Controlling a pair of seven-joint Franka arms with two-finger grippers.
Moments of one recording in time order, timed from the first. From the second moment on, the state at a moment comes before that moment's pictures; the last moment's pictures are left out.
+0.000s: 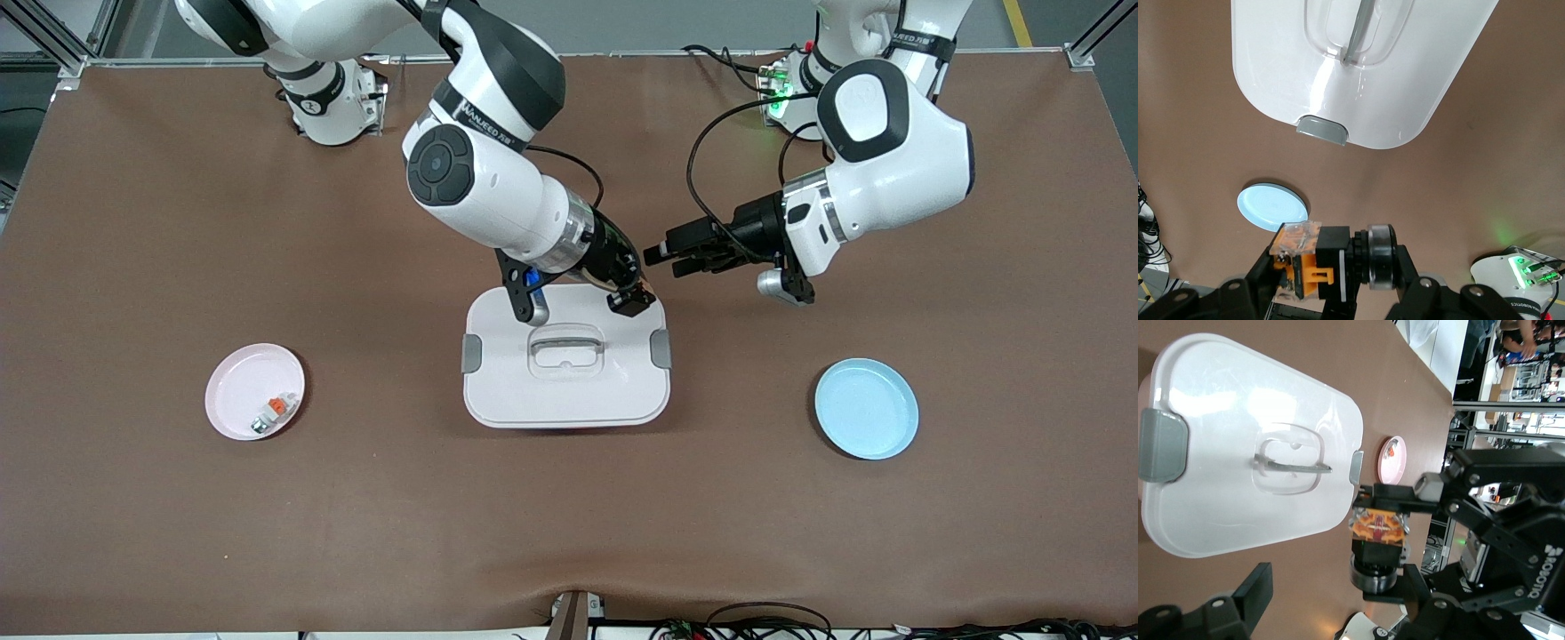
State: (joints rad) left arm -0.05 0.06 -0.39 -2.04 -1.18 2.29 0.11; right arm 0.61 0.71 0.17 -0.97 0.40 1.97 1.83
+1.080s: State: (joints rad) left arm -0.10 0.11 -0.43 -2.04 -1.33 2.42 0.20; right arm 0.61 0.71 0.17 -0.97 0.41 1.99 1.84
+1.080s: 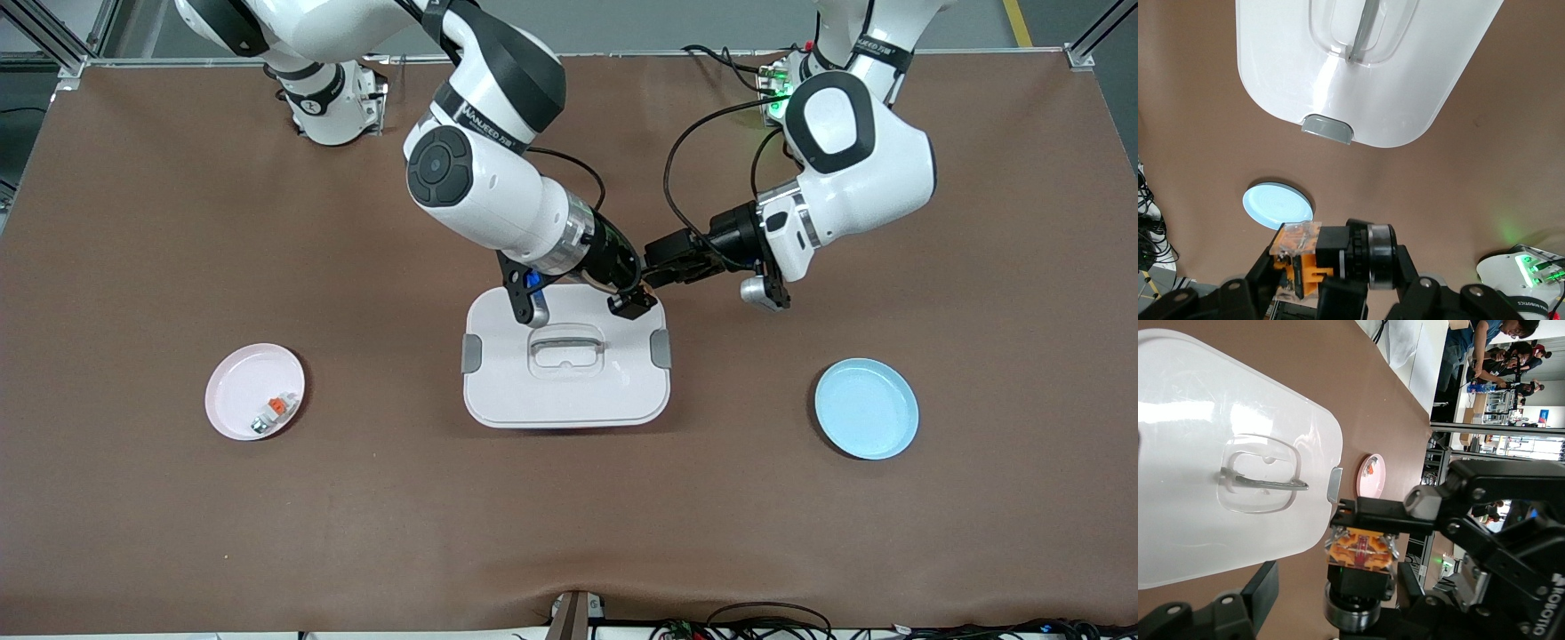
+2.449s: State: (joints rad) left arm -0.09 0.11 -0.43 -2.02 -1.26 2.43 0.15; right arm 0.61 0.72 0.16 -0.95 0.41 2.00 1.84
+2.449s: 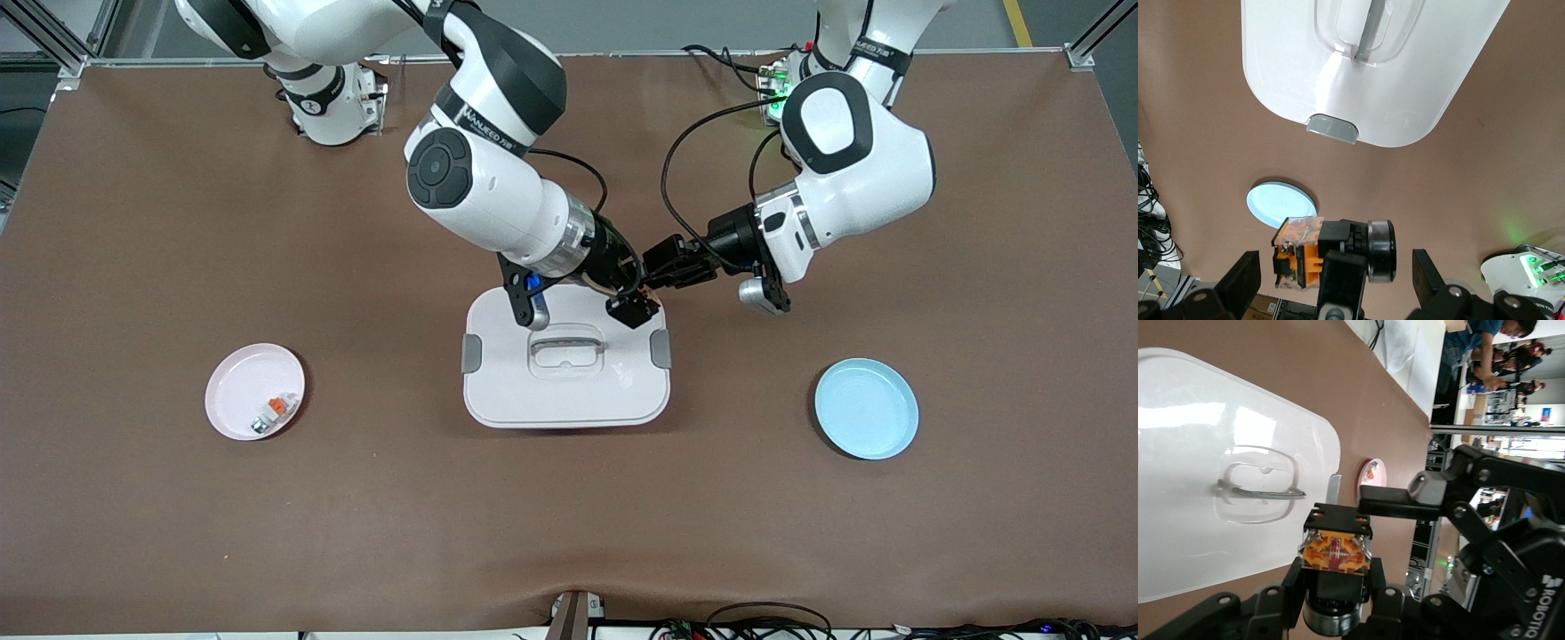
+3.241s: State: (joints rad) left arm 0.18 0.04 -0.42 -2.02 -0.63 2.11 -0.01; right arm 0.57 0.71 0.14 -0.95 0.35 1.79 1.46
